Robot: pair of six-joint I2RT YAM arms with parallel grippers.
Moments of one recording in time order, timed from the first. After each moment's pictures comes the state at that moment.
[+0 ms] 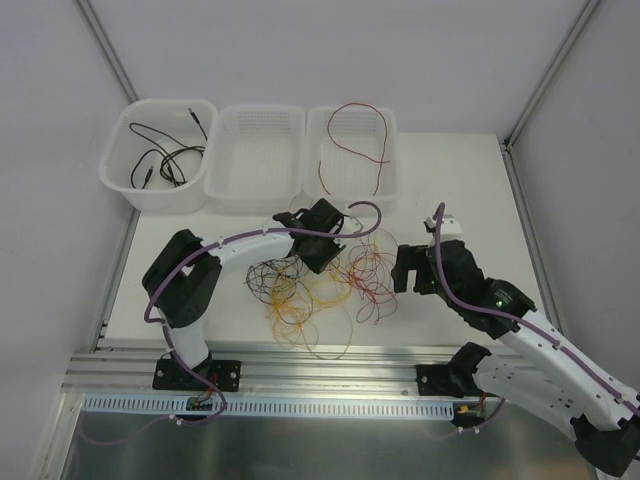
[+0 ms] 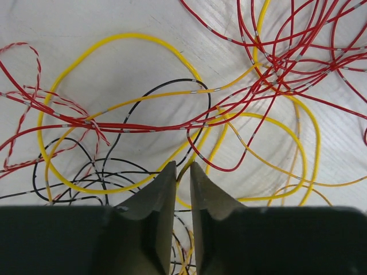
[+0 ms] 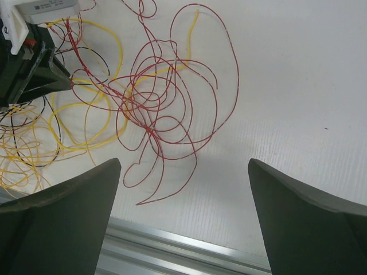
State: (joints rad) left arm -0.81 1.78 1.21 -0.52 0.06 0.09; right arm 0.77 0.73 0.77 -0.72 0.35 0.47
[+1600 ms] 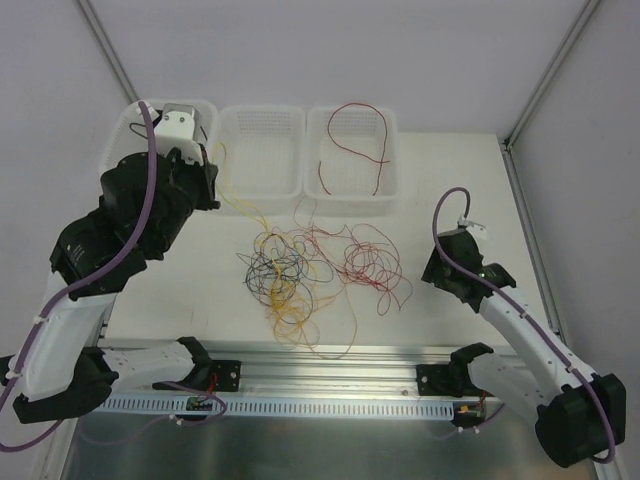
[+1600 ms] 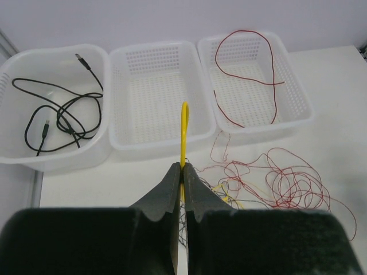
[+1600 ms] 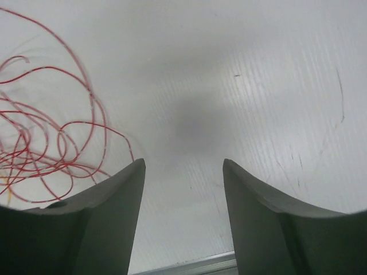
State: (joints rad) left arm -0.80 1.07 1.79 -0.96 -0.61 -0.14; right arm 0.38 0.95 0.64 -0.68 0.39 0.67
